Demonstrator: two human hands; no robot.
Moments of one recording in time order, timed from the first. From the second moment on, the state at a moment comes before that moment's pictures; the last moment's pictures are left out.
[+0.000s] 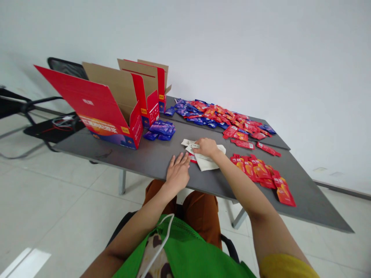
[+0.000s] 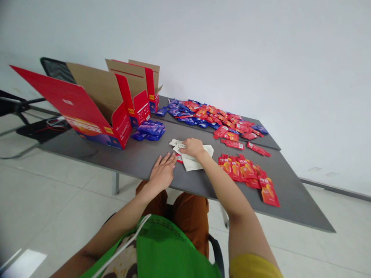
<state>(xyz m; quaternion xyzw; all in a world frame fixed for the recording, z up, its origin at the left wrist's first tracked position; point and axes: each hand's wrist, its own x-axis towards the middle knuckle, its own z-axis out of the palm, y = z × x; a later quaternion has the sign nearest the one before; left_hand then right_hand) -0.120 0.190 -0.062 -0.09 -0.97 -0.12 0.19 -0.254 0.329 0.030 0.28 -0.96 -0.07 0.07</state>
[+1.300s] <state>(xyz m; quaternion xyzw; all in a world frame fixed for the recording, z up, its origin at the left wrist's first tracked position) -0.118 0.190 -0.049 -0.10 -0.98 -0.09 0.15 -0.210 0.371 0.015 0.45 -0.89 -0.05 0.04</state>
